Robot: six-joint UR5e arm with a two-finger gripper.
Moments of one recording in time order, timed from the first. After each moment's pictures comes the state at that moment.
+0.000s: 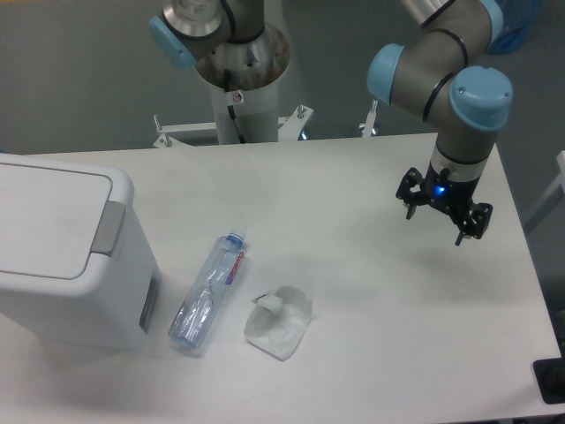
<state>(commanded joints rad) 2.81 -1.93 -1.65 -1.00 1.49 1.46</state>
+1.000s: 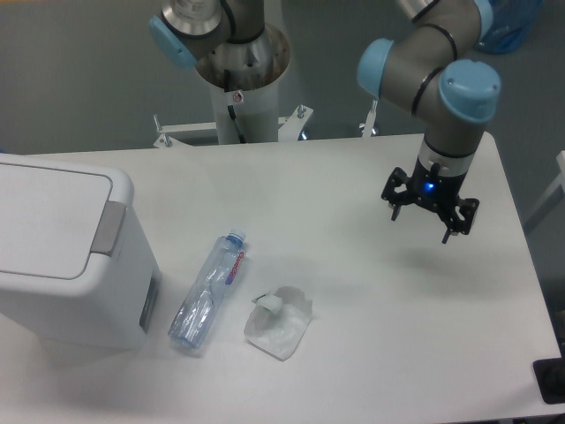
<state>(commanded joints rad) 2.80 -1.85 -1.72 -0.97 1.29 1.13</state>
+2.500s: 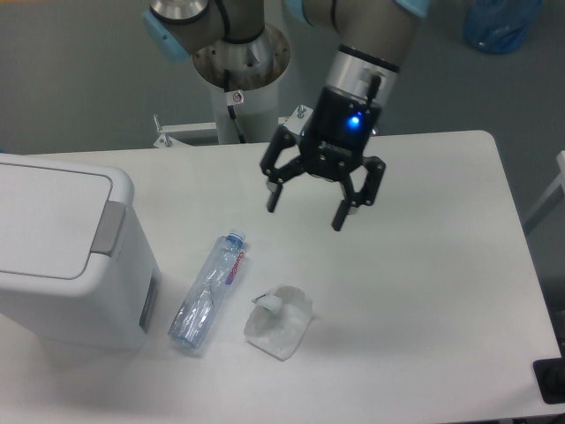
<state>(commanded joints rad) 2.59 -1.60 -1.69 -0.97 0.85 0.39</state>
